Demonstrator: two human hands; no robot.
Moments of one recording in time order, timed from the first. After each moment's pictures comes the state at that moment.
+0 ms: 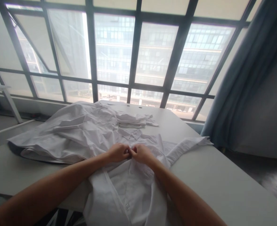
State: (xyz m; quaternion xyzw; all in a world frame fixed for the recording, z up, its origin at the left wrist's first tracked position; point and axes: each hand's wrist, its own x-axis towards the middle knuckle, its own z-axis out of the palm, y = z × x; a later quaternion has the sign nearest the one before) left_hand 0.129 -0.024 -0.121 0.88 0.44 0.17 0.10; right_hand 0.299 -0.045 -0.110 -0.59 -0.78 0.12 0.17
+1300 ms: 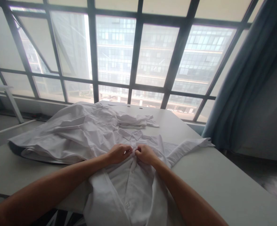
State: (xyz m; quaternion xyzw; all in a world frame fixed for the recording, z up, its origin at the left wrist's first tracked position) left_hand 0.128 -0.023 -0.126 0.90 0.36 0.24 0.11; right_hand 0.319 -0.034 -0.118 -0.59 -0.77 0.13 0.22
